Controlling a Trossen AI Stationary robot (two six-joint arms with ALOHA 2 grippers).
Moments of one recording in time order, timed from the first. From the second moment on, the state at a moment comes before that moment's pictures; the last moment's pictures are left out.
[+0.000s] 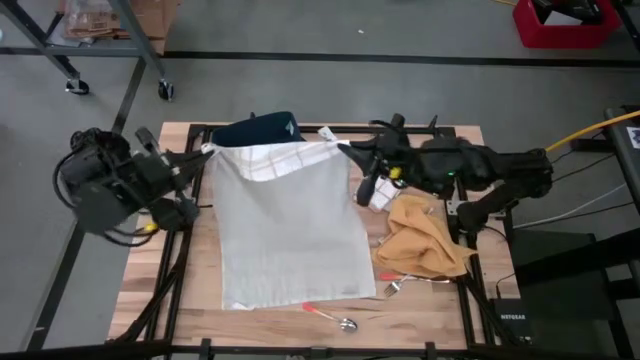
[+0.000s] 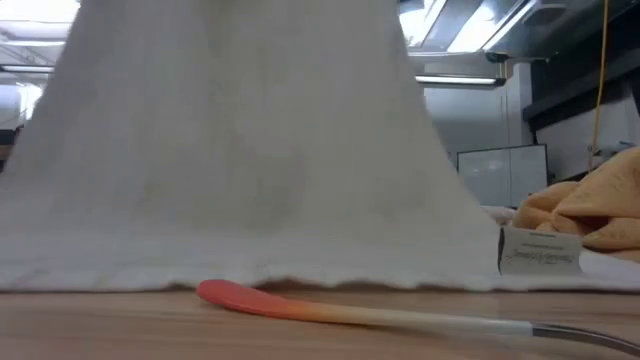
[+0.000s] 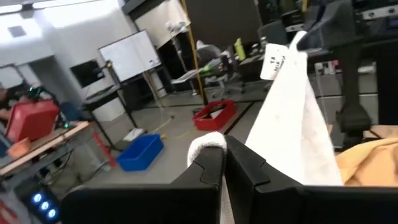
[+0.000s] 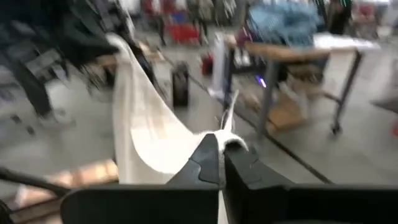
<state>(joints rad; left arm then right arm) -0.88 1.17 1.77 -1.08 -1.57 -0.19 0.25 1.47 1.87 -0.52 0.67 0.09</state>
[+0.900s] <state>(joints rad) -0.89 1.32 1.77 -1.47 -0.40 -0.94 0.42 1.53 1.87 -1.16 0.09 0.55</state>
